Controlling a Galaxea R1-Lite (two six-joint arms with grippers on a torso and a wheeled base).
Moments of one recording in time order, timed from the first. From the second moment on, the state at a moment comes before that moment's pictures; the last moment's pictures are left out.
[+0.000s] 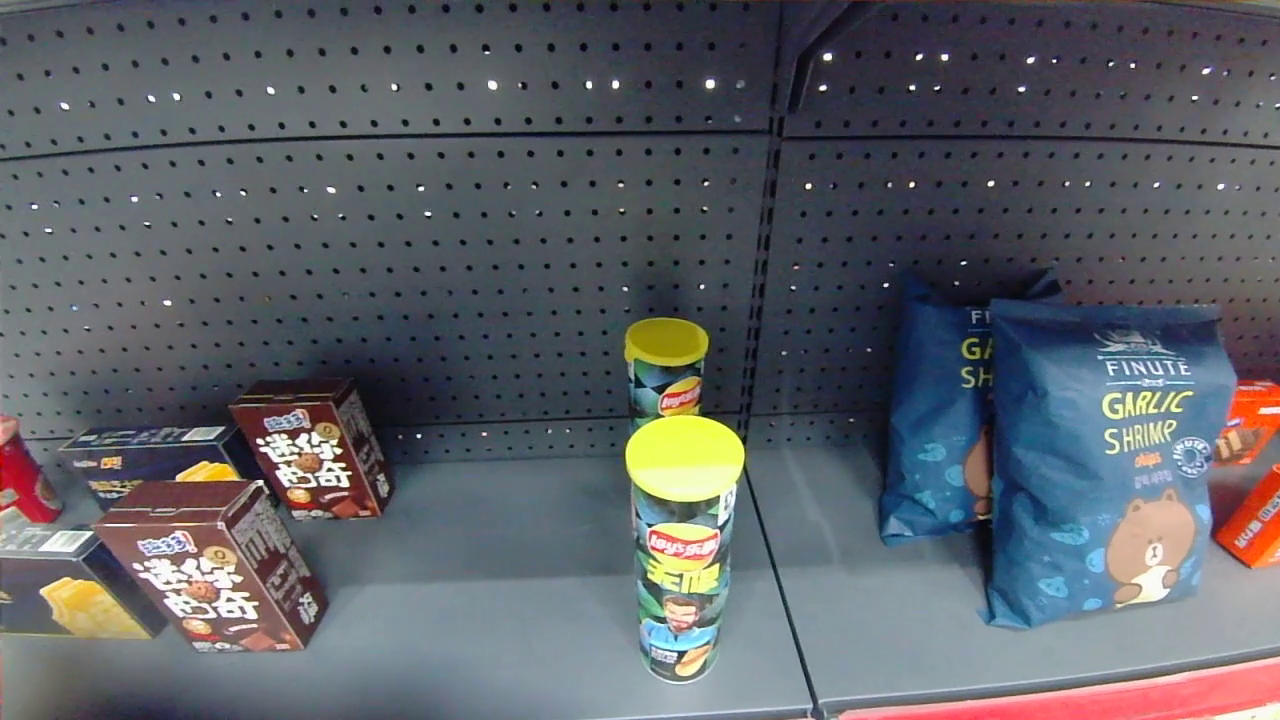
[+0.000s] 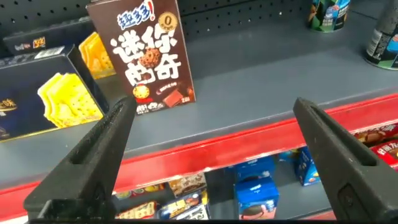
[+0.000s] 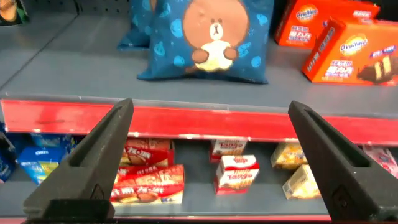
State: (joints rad) left arm -0.11 0.08 0.00 -0.07 -0.01 0.12; right arm -0.09 0.09 0.00 -0.06 0.10 -0.13
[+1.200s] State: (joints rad) left arm -0.11 0.09 0.00 -0.07 -0.01 0.12; right arm -0.09 0.09 0.00 -0.06 0.13 -0.14
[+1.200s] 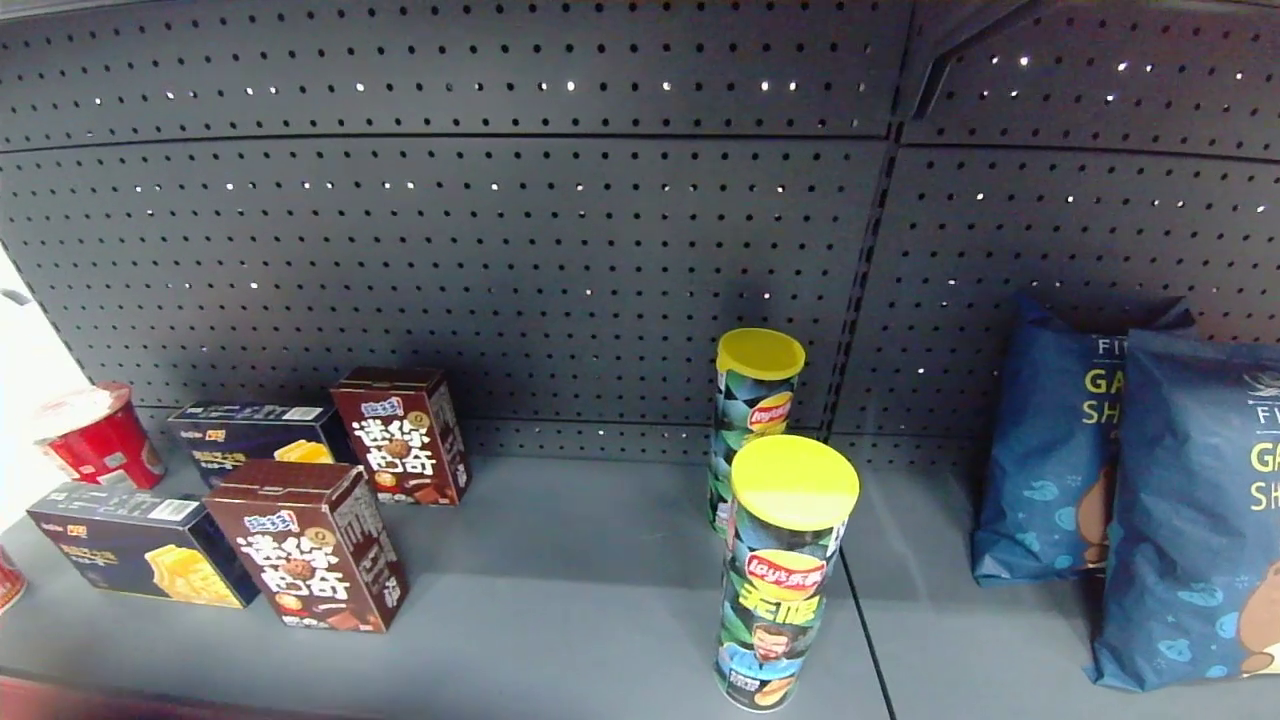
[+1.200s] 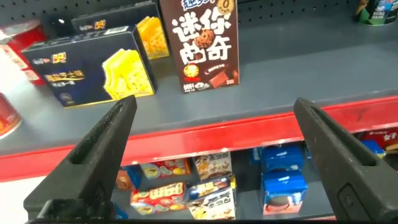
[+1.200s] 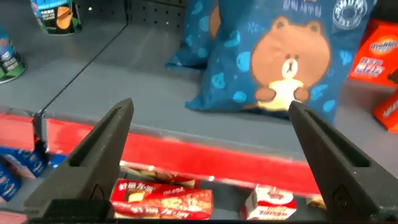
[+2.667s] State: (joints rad) left arm -0.11 0.09 0.00 -0.07 -0.02 0.12; right arm -0.09 0.09 -0.01 -0.04 0.20 -0.15
